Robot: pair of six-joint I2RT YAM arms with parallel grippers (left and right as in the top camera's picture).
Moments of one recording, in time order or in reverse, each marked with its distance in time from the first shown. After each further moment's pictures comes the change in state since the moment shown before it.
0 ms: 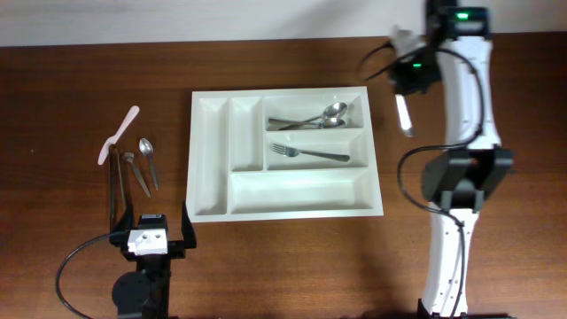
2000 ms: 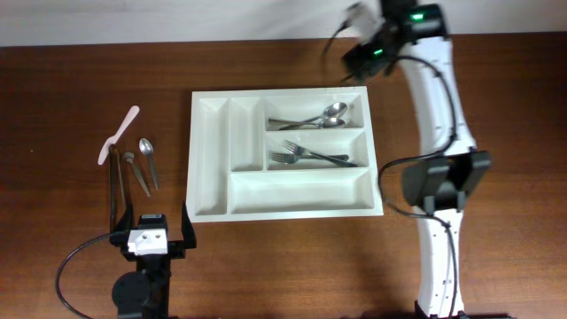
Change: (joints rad) left arm 0.000 0.000 0.000 0.000 0.000 0.000; right arm 0.074 0.000 0.068 0.266 0.139 0.016
